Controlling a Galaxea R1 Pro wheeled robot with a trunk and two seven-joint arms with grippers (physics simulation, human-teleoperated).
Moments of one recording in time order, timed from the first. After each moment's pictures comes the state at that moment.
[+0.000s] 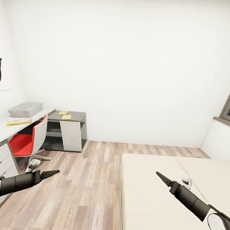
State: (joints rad) left arm -0.25 0.36 0.28 -1.39 0.47 1.01 -0.91; right arm -0.10 -0.17 -0.29 -1.56 -0.74 0.70 0.63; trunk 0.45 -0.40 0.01
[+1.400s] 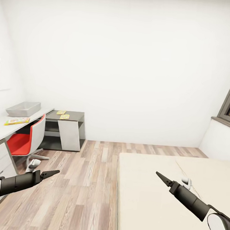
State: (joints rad) left arm -0.25 0.36 0.28 -1.39 0.47 1.01 -0.91; right arm -0.10 -0.17 -0.29 -1.56 -0.74 0.70 0.63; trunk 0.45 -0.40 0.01
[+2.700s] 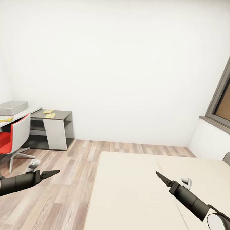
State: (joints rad) left arm -0.25 0.36 0.28 -1.39 0.47 1.01 -0.91; right arm -0.10 -0.17 -0.29 -1.56 -0.74 0.70 0.63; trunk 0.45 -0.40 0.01
